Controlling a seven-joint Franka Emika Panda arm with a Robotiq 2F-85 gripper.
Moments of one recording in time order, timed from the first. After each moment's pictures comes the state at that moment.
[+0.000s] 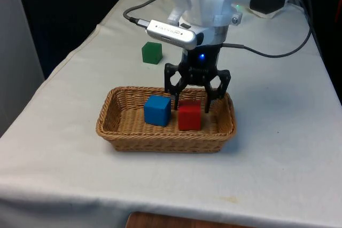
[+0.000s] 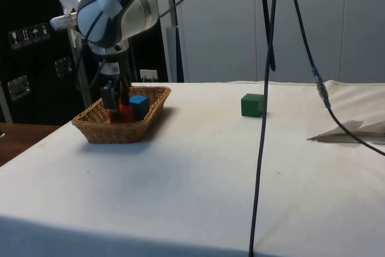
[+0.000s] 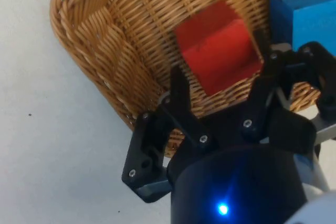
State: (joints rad) arm 0.56 0.87 -0.70 -1.58 0.52 2.35 -0.43
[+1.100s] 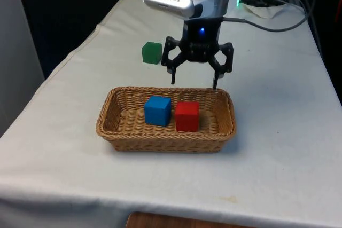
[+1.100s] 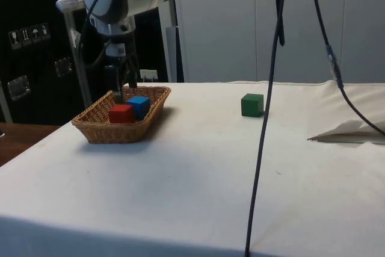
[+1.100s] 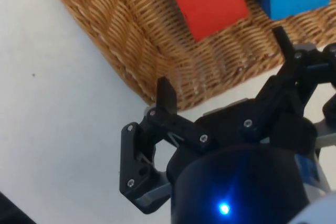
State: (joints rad) arm 0.62 0.74 -0.75 -1.70 0.50 2.33 -0.42
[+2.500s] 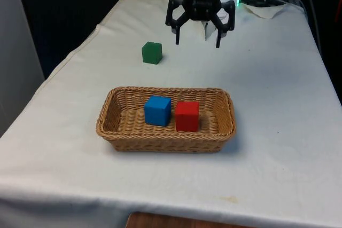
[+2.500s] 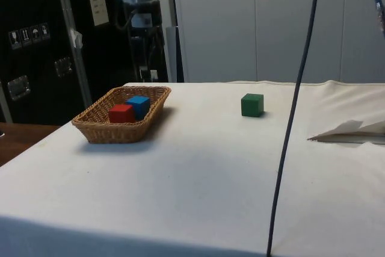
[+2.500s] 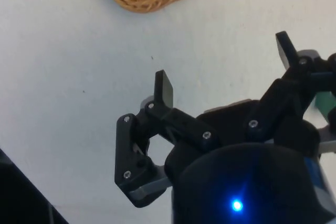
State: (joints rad) arm 0.69 0.40 -0.77 -1.99 0.26 2.33 -0.30
